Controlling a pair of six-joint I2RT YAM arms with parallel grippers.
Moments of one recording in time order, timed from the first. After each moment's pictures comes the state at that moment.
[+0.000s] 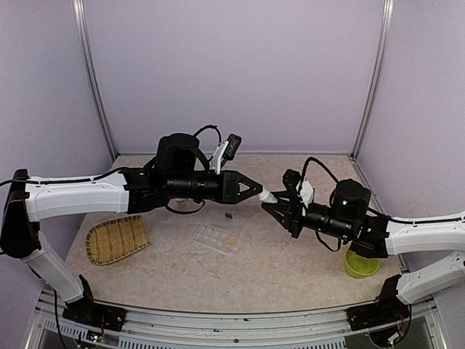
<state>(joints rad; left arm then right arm) -0.97 1.57 1.20 0.10 0.34 -0.55 0.95 1.16 0.57 0.52 -0.07 -0.16</state>
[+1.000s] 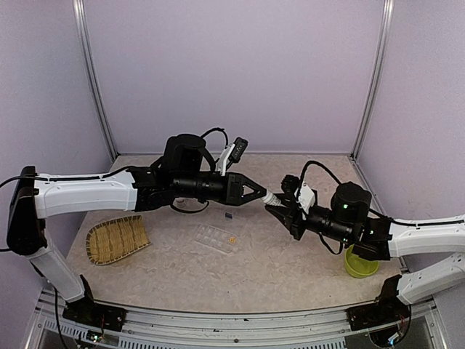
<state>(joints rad) -0.96 1.63 1.23 0.09 0.41 -0.54 0.98 1.13 0.56 0.47 0.03 -0.27</state>
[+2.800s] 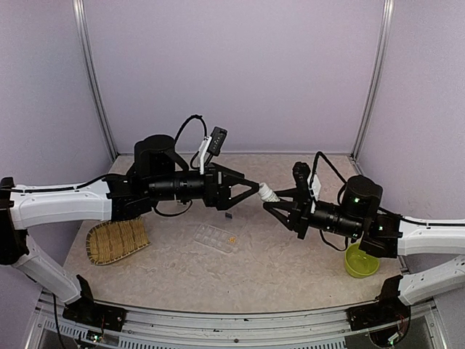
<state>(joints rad) -0.95 1.45 1.06 0.27 0.42 -0.40 0.99 1.06 0.59 0.43 -0.13 -0.01</state>
